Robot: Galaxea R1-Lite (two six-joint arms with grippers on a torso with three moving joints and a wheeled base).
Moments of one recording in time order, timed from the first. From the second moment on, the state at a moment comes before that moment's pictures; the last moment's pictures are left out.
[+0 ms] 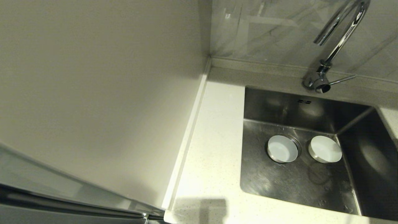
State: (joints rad) left arm 0.00 0.00 0.00 0.00 0.01 -0.02; right arm -0.63 1.49 -1.37 0.79 0.03 -0.27
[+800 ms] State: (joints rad) left arm 0.00 0.00 0.00 0.00 0.01 -0.02; right arm -0.76 1.55 -1.36 1.07 -0.01 -0.16
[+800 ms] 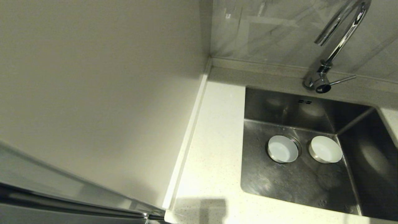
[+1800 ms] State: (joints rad) left arm 0.00 0.00 0.00 0.00 0.01 -0.02; right arm -0.82 1.81 -1.38 0.89 0.01 -0.15
